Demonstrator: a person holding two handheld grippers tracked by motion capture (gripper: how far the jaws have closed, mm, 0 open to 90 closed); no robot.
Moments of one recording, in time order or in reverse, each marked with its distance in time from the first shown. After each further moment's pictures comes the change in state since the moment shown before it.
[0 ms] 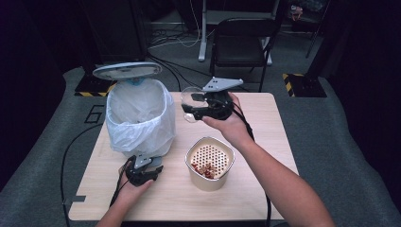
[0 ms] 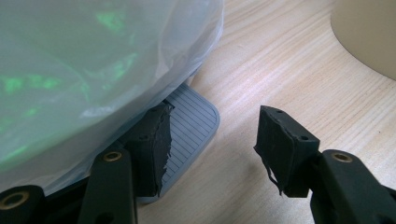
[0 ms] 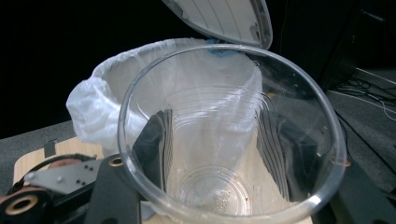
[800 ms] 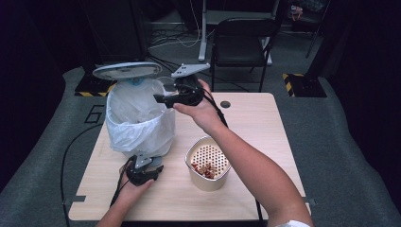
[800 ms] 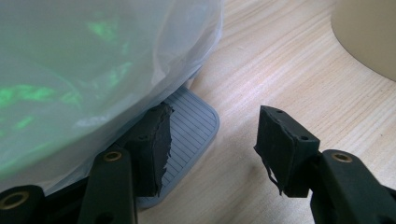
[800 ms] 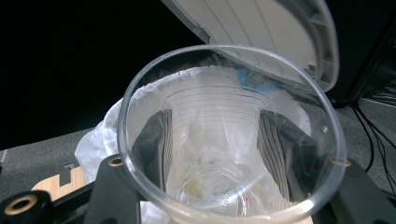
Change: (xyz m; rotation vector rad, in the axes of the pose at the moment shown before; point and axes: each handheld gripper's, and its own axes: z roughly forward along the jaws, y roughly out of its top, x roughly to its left) left arm -0.001 0.001 0.002 -0.009 -0.006 -0.012; right arm 0.013 0.041 0.067 -0.002 0.091 0.009
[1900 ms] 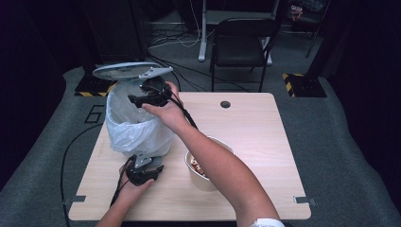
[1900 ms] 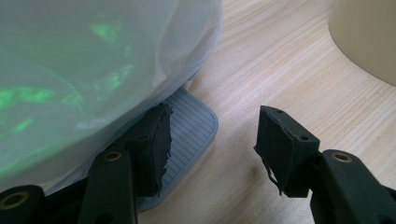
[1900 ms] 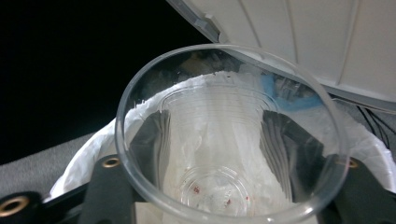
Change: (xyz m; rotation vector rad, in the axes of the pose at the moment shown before) left arm 0.001 0.001 0.000 0.005 -0.012 -0.006; right arm 0.021 0.006 0.091 0.027 -0.062 0.061
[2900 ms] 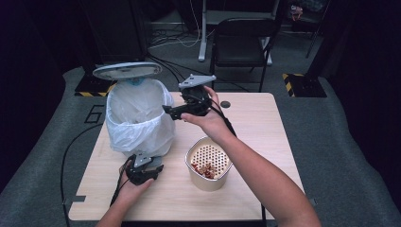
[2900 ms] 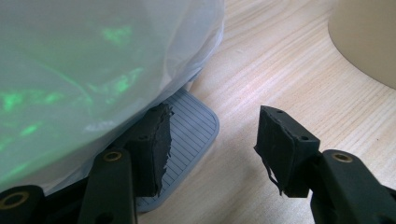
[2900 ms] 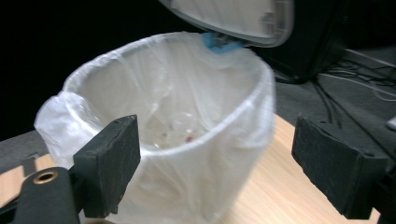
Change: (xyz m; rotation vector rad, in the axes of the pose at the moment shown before) left arm 0.003 0.001 0.000 -0.005 -0.006 -0.004; right arm -0.026 -0.036 -0.108 0.032 -0.096 -0.013
